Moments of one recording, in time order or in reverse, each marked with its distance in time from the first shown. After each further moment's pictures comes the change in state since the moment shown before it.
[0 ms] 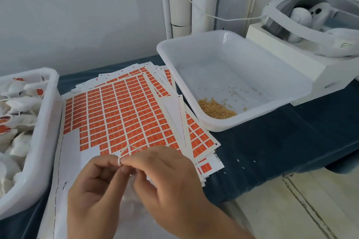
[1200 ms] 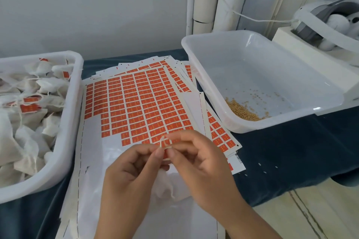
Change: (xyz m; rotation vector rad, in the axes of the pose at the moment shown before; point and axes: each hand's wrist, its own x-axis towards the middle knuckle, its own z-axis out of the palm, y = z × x) left_hand 0.009 -0.005 -0.003 -0.045 -0.097 -0.151; right_hand 0.009 0.000 -0.007 0.415 -0.158 0.585
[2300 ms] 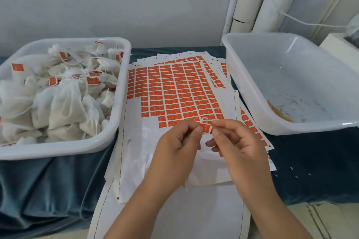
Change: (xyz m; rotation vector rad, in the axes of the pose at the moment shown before) left_hand 0.014 -0.009 -0.006 0.265 -0.156 0.000; right_hand 0.004 0.001 0.005 0.011 0.143 0.018
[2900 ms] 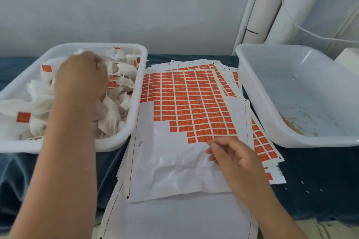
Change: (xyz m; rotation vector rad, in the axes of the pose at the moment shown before) left_hand 0.107 0.022 -0.208 0.986 0.593 -0.103; right_hand 0.001 0.017 0.003 -0.298 -0.174 0.028
